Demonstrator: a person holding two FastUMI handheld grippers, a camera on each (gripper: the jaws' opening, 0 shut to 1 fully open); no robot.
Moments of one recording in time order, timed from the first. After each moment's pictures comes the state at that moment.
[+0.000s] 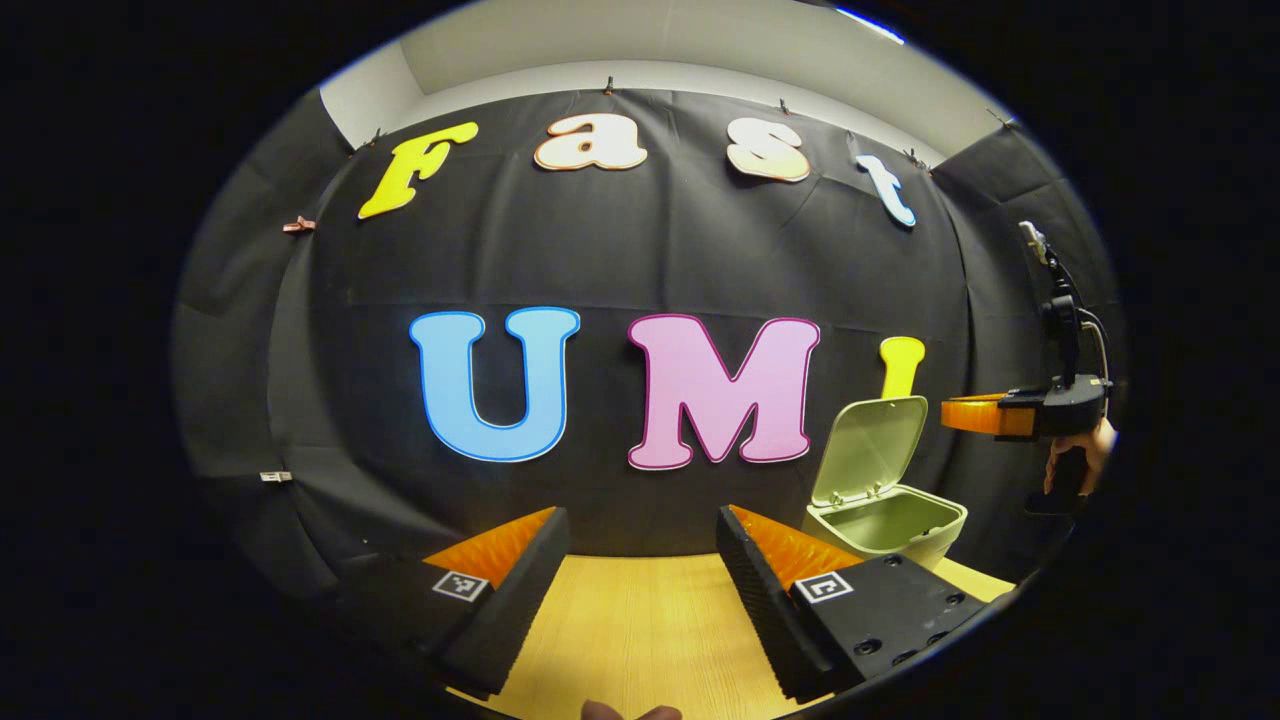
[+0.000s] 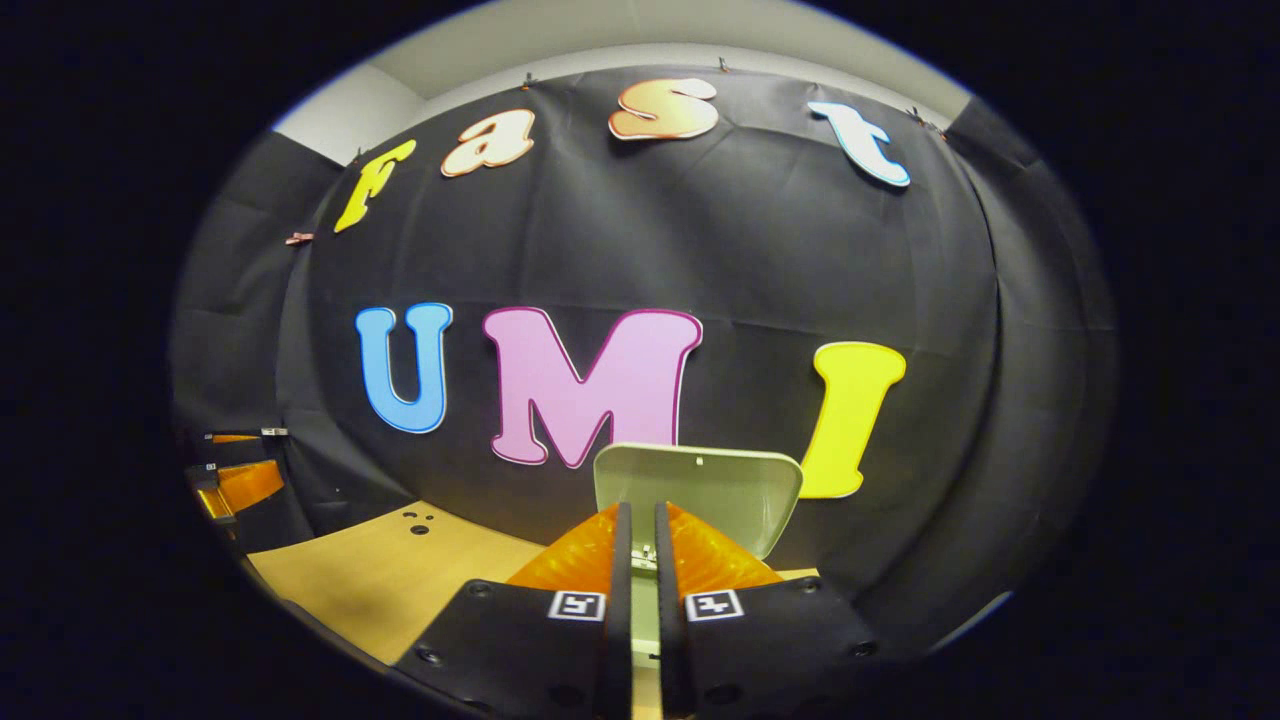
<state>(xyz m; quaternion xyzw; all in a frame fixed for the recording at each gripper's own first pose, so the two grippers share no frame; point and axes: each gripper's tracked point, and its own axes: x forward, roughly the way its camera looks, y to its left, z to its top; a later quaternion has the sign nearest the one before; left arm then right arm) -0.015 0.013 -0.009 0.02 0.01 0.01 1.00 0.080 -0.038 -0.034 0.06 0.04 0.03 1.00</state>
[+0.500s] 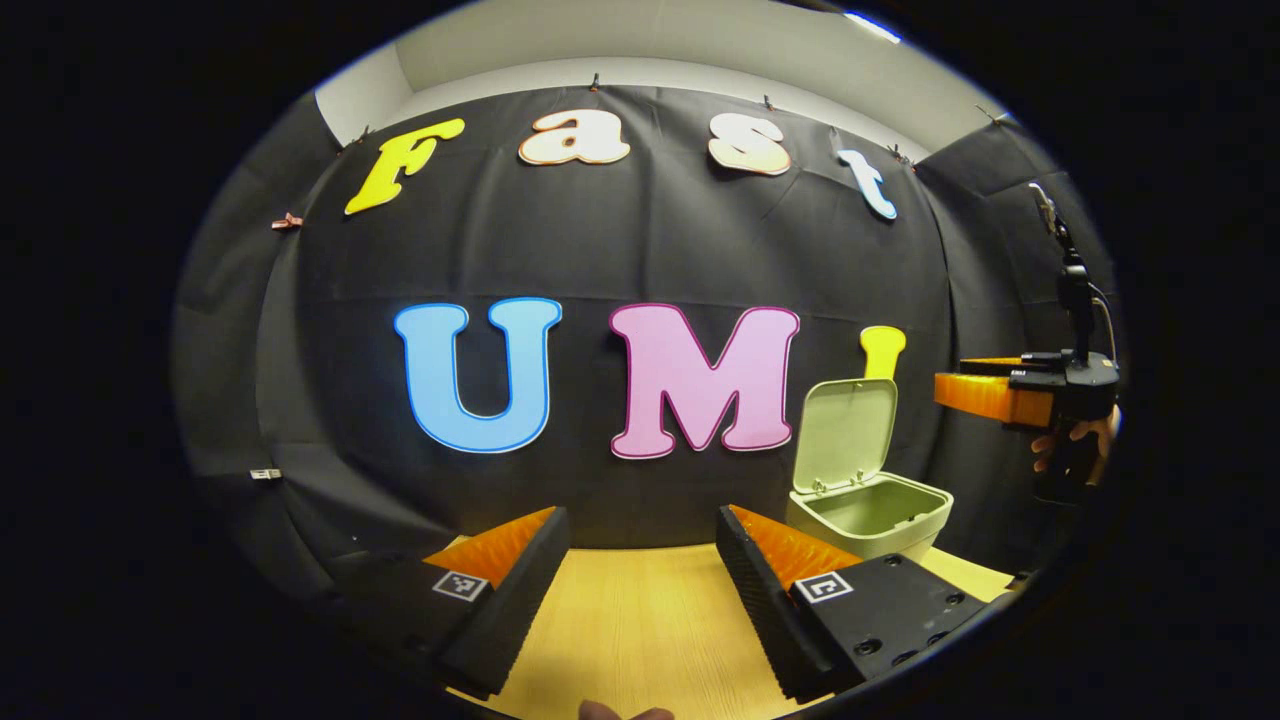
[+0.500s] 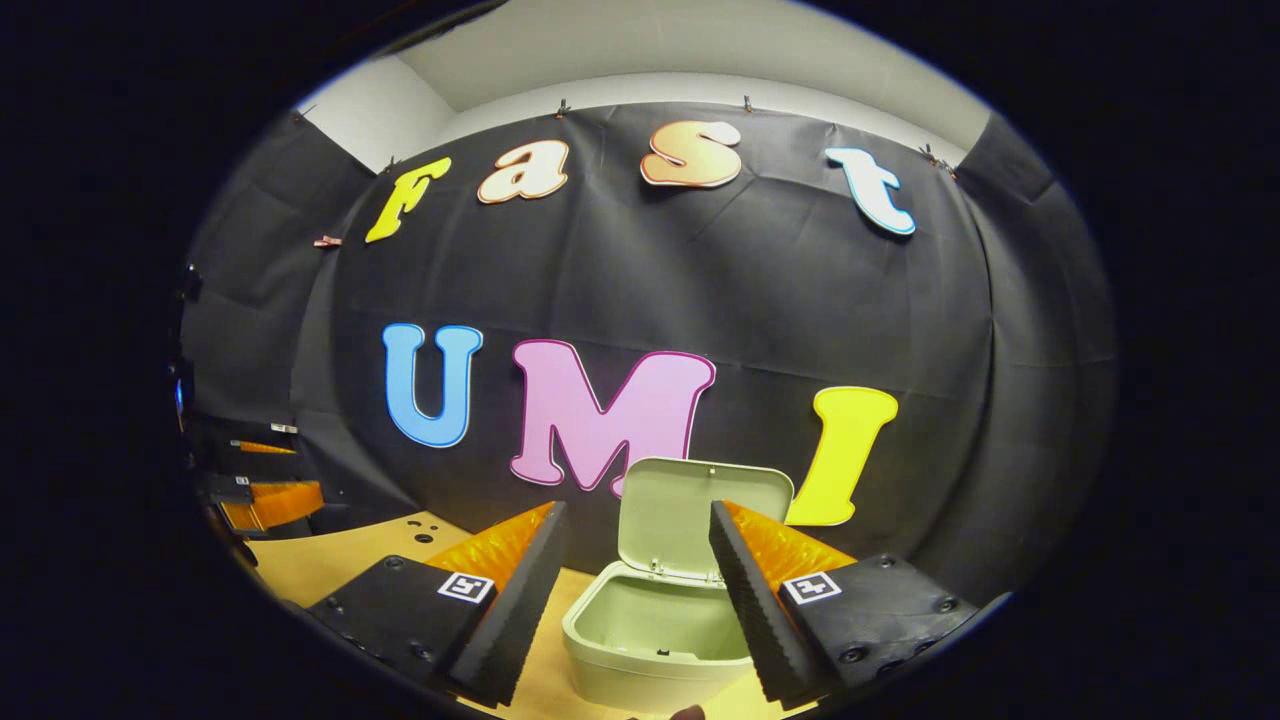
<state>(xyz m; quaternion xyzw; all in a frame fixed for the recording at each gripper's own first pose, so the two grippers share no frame) -0.027 0.001 -0.030 0.03 0.03 -0.02 1.00 0.040 -0.025 -0.011 0.05 -0.01 0.04 1.00</state>
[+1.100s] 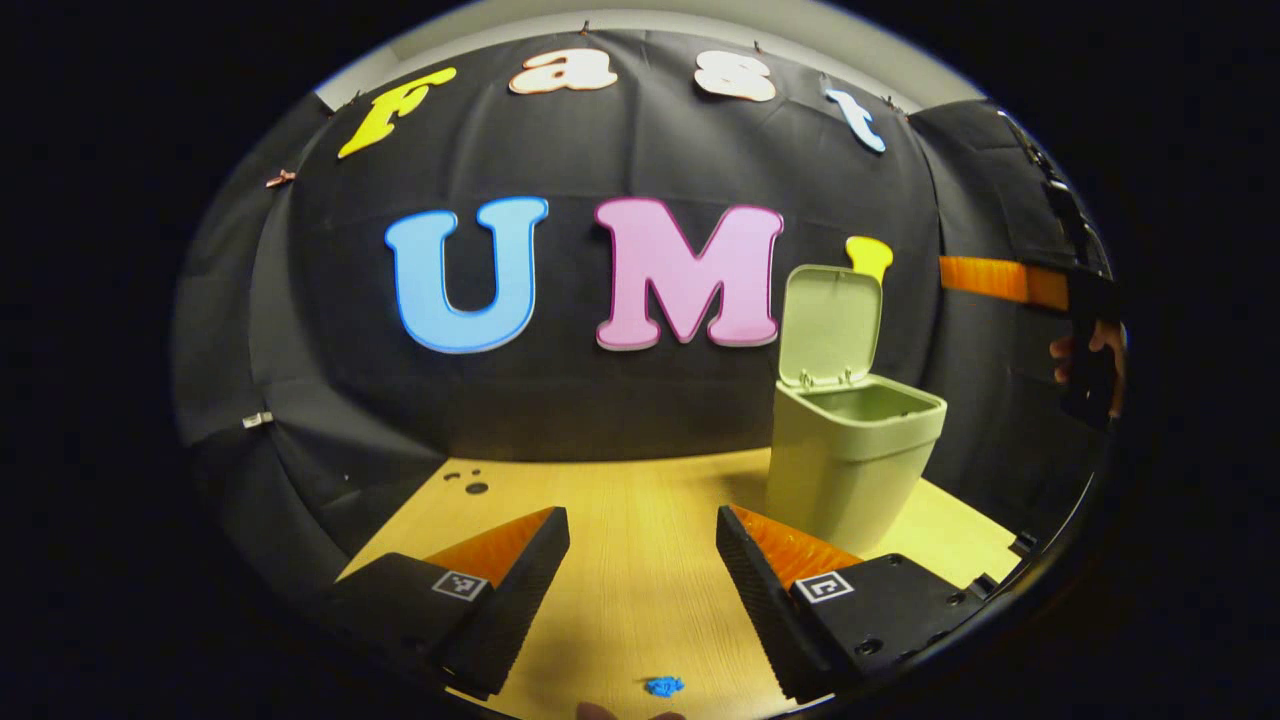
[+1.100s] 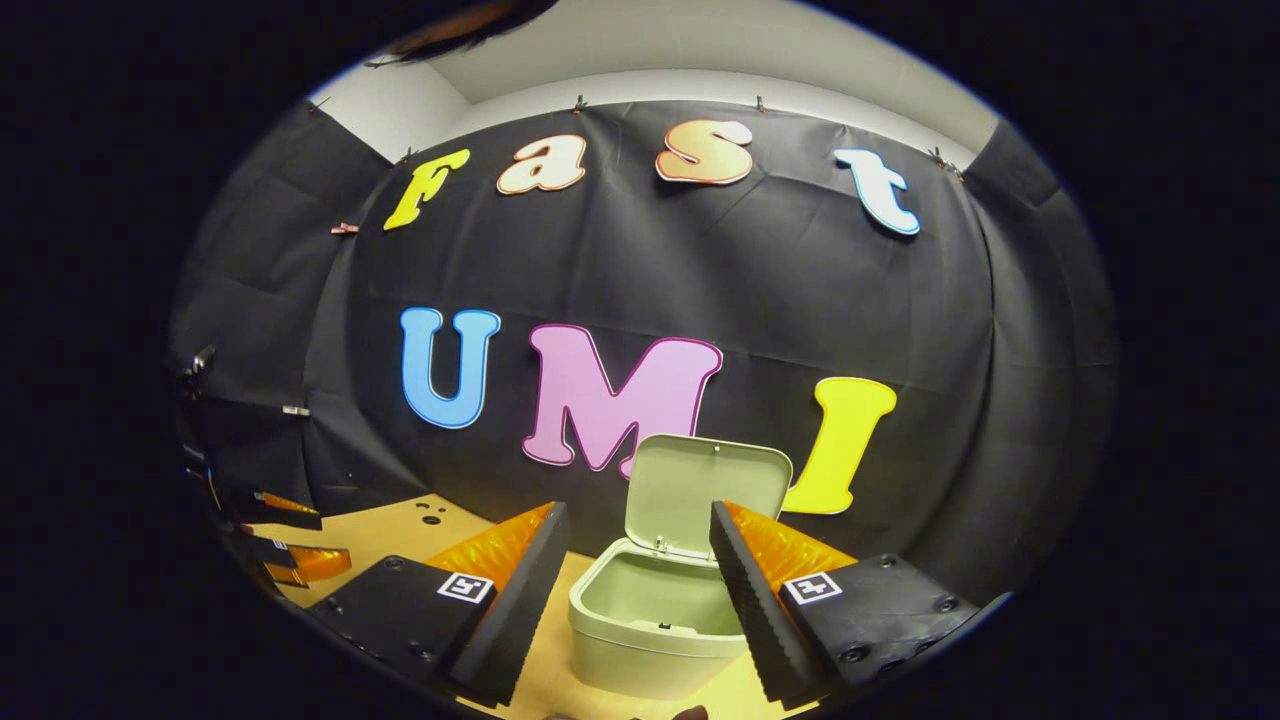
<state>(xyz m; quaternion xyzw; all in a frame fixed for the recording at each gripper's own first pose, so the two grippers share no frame) -0.070 -0.005 -0.157 0.03 0.16 -0.02 0.99 0.013 -0.023 -0.029 0.03 0.01 0.06 1.00</state>
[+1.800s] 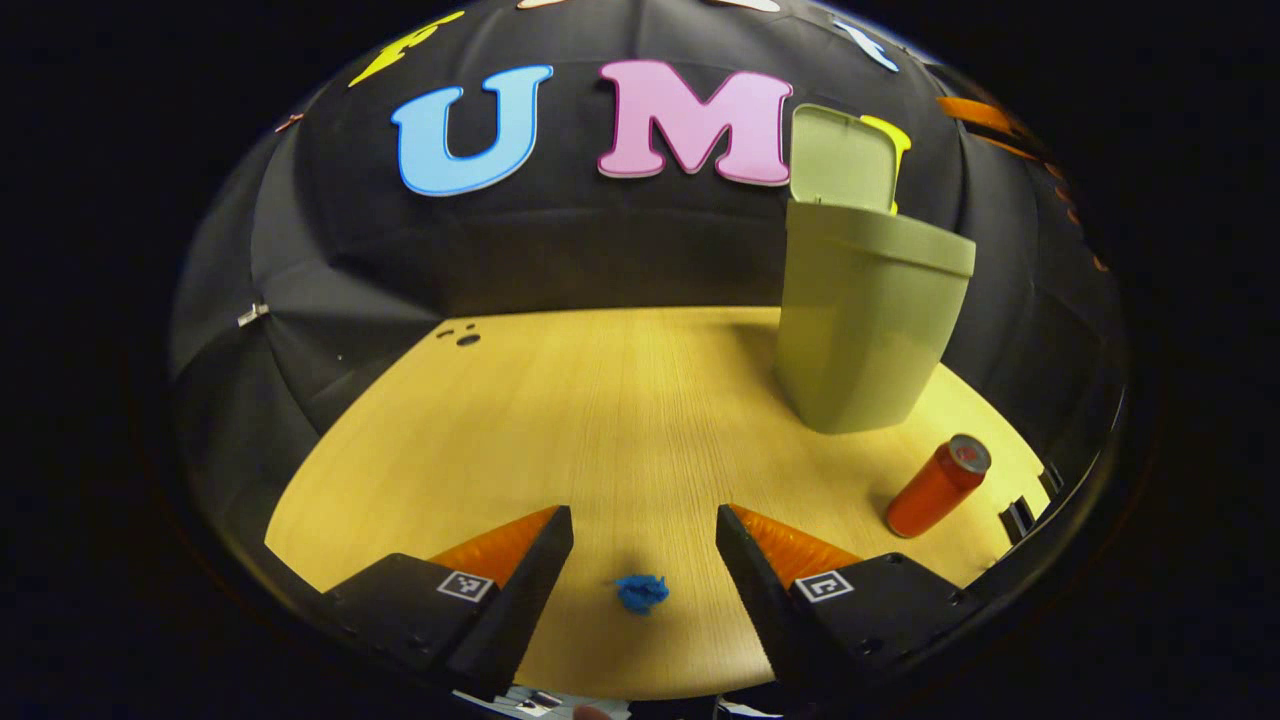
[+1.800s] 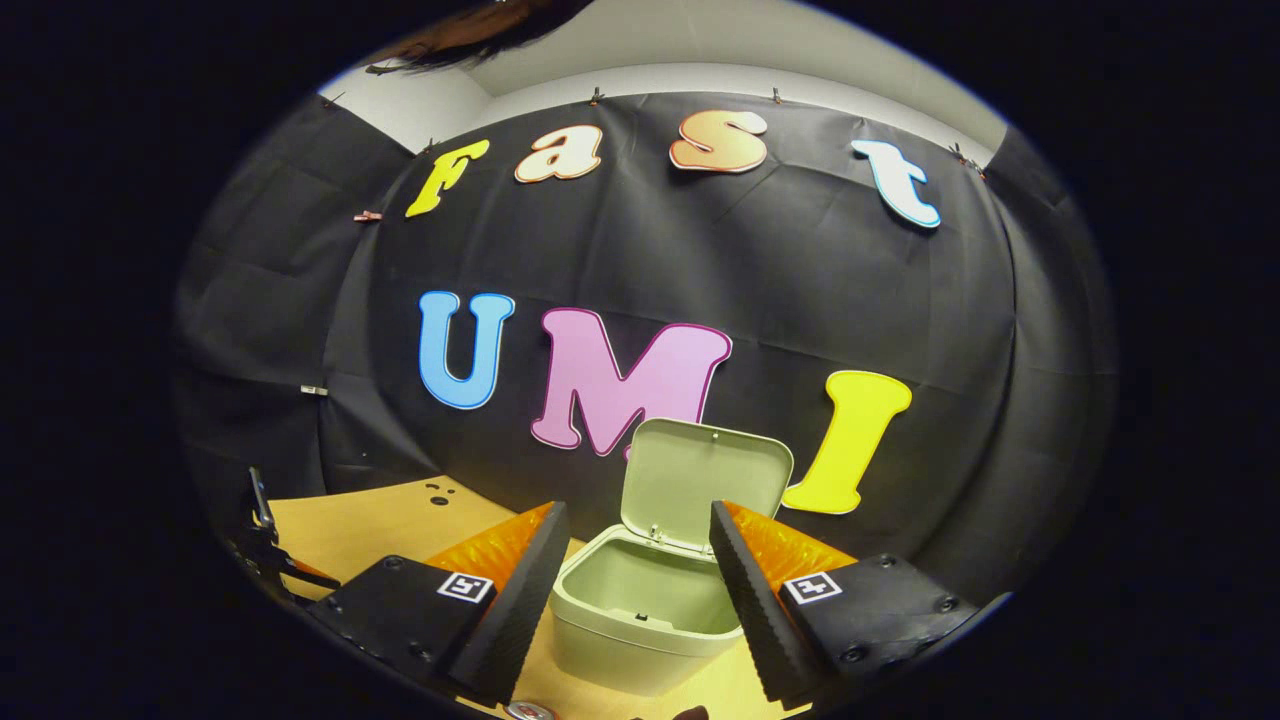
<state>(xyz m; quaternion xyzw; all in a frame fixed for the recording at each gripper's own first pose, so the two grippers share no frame) -0.119 -0.020 -0.339 0.02 0.32 0.01 0.95 0.016 -0.041 -0.047 0.02 0.02 0.10 0.99</state>
